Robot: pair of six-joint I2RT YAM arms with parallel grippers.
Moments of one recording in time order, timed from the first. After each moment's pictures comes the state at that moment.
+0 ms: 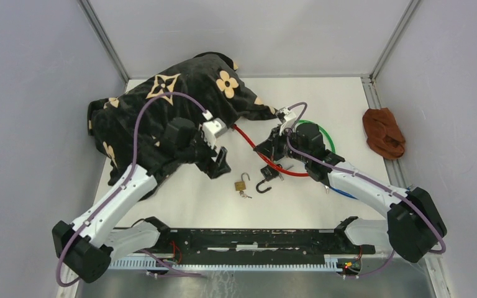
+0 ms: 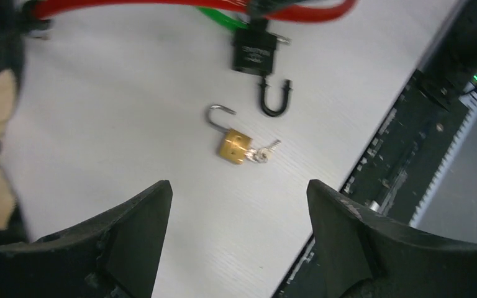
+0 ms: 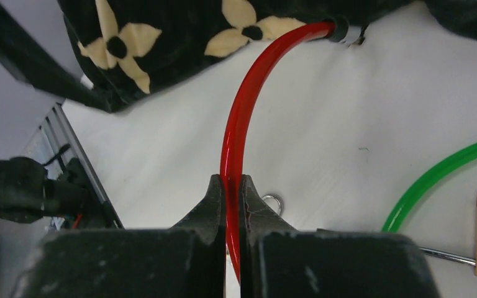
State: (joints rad) left arm -0.49 1.08 1.01 -0.61 0.44 0.09; right arm 0.60 1.27 0.72 0.22 -0.35 0.39
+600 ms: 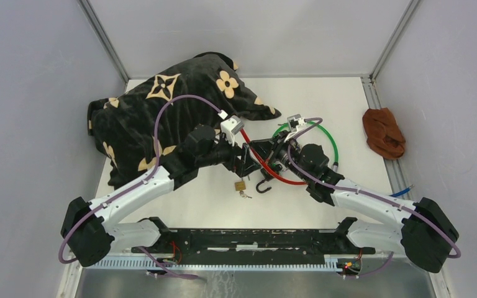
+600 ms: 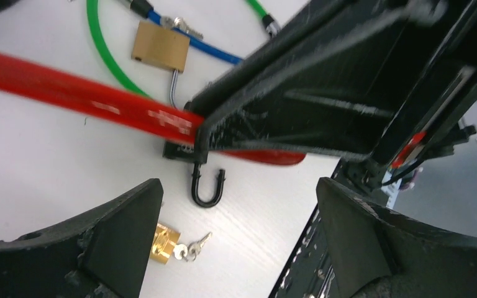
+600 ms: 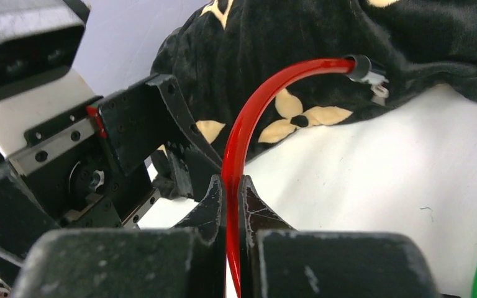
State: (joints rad) left arm -0.77 1.16 0.85 -0.10 0.33 -0.28; right arm 0.80 1.12 0.57 0.59 -0.02 0.61
